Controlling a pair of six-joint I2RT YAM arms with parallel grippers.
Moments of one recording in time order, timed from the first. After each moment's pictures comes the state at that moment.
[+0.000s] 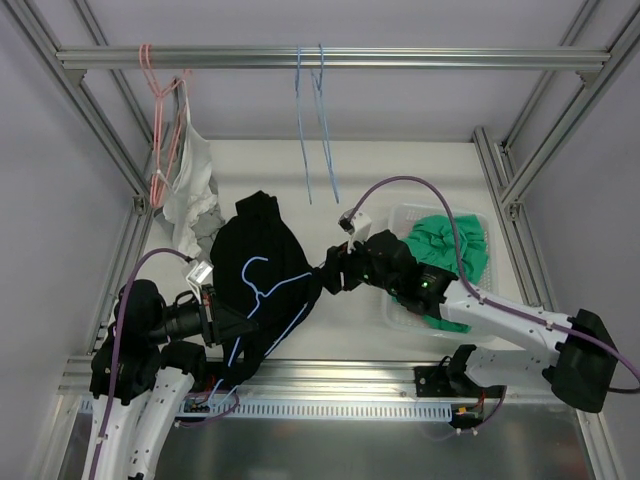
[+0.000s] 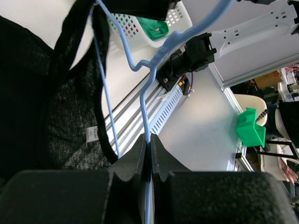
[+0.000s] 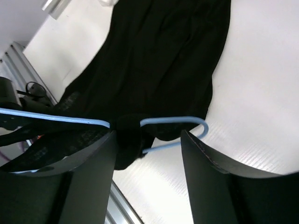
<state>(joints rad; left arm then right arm) -0.18 0.20 0.68 -0.88 0.93 -0.47 0.97 1.11 0.78 -0.06 -0.04 0.41</state>
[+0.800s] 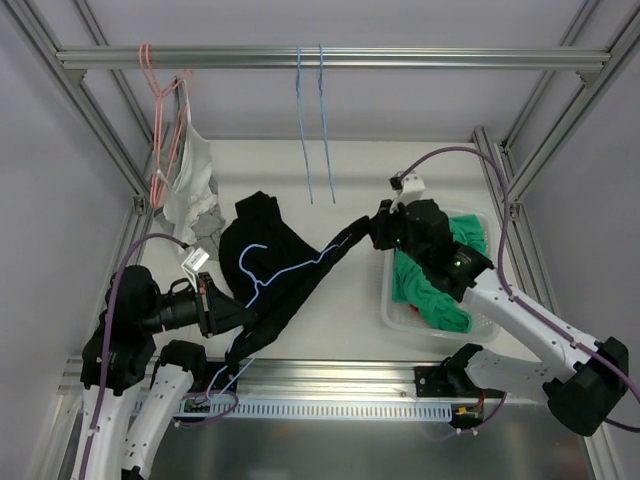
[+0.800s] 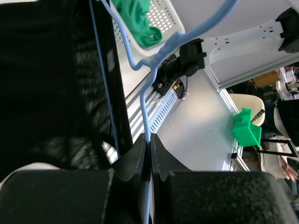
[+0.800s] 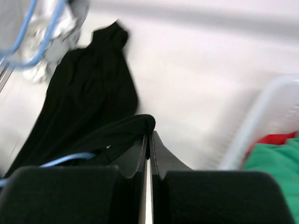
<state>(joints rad) -0.18 0.30 0.78 -0.88 0.94 -0.45 0.78 1.08 0.89 -0.20 0.15 0.37</state>
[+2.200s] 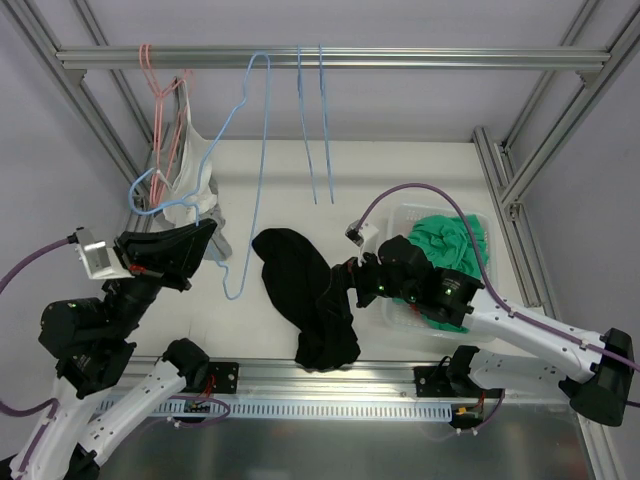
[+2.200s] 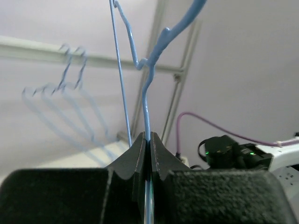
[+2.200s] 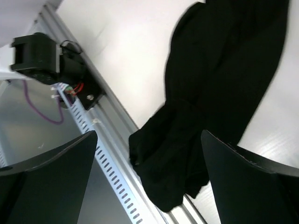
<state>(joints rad) -0.62 0.35 0.90 0.05 0.14 -0.33 1.02 1.00 0.84 -0.33 -0.16 0.48</state>
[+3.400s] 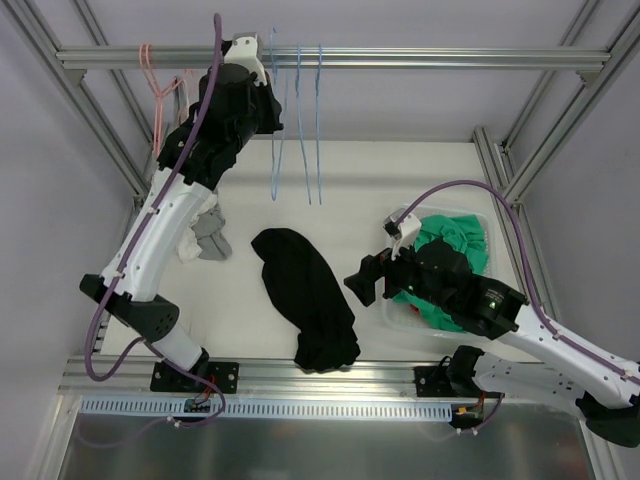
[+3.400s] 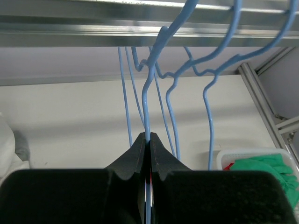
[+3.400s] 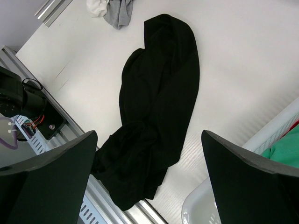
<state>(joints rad) -0.54 1.59 2.05 -0.69 -0.26 -0.30 1.02 0.80 0.88 -0.47 0.14 0.35</state>
